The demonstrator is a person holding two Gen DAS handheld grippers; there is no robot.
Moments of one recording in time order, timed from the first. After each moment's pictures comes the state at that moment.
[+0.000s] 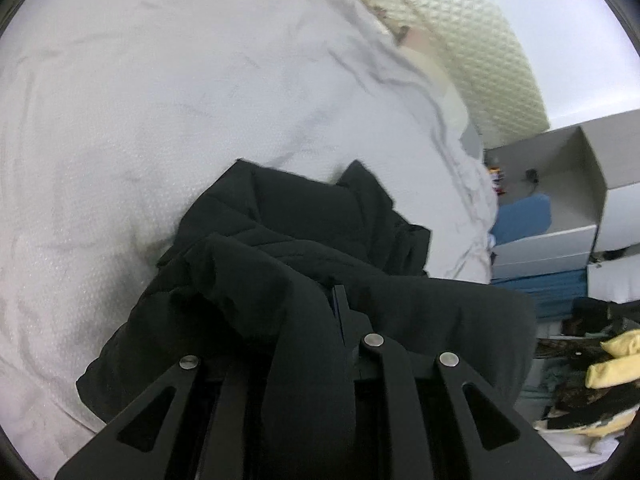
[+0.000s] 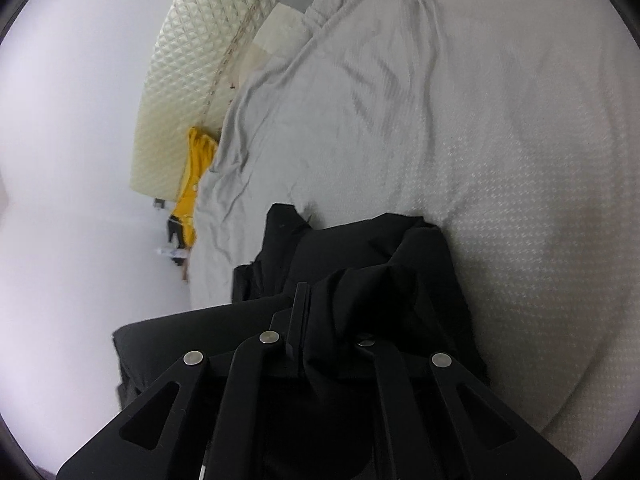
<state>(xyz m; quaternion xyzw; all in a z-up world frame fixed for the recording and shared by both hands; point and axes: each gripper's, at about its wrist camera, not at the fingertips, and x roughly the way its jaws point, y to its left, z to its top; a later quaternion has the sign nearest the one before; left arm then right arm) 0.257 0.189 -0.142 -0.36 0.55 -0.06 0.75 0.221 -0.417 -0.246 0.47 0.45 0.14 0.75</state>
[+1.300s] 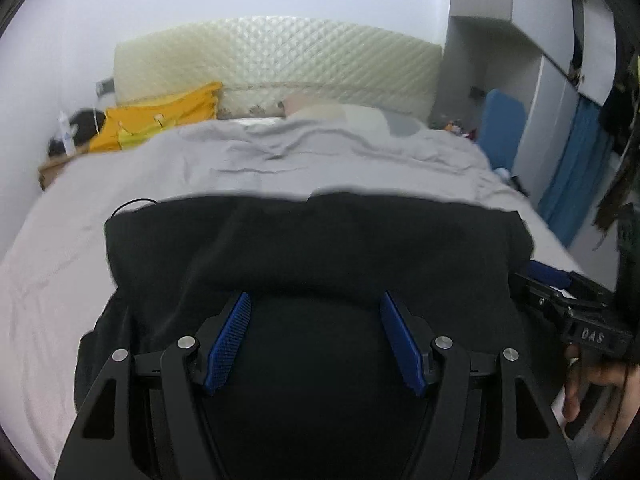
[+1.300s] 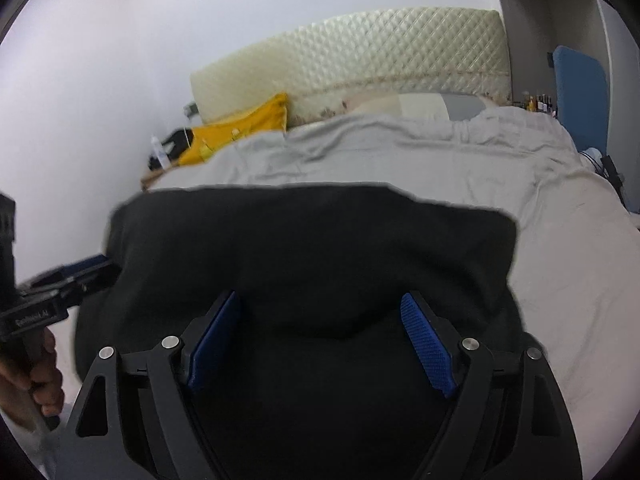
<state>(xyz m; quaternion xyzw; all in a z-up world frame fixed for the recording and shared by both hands) 0.193 -0.002 -0.115 0.00 0.35 -0.09 0.93 0.136 -0.215 -0.171 0.05 0.31 0.14 0.94</state>
